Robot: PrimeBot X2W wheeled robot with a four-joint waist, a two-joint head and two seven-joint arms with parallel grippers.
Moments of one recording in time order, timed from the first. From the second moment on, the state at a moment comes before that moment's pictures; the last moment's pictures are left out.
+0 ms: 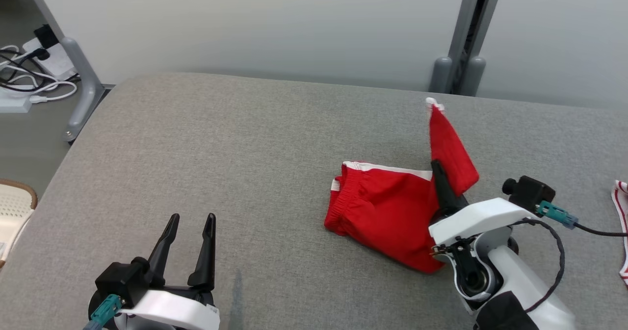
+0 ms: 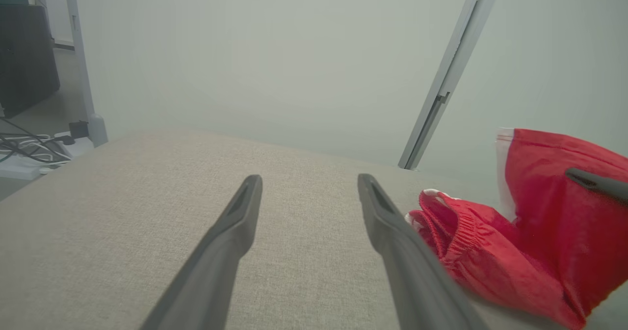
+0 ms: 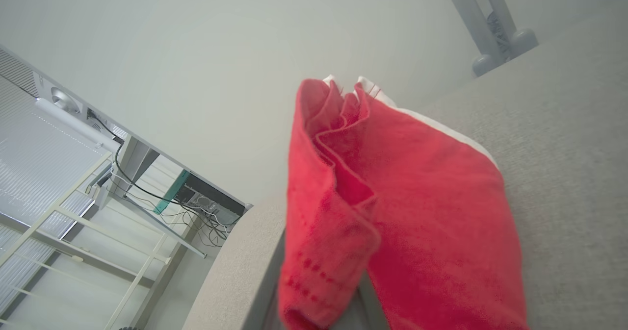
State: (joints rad) left arm -0.05 0.05 -0.09 0.27 -0.32 -0.12 -0.26; right arm -0.49 -0.05 0.39 0.70 1.05 0.13 -0.26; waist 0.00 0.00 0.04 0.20
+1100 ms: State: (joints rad) left arm -0.07 0.05 -0.13 0.29 -0.39 -0.11 -0.26; right arm -0.63 -0.05 0.89 0.86 1.25 0.13 -0.26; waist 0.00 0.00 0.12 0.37
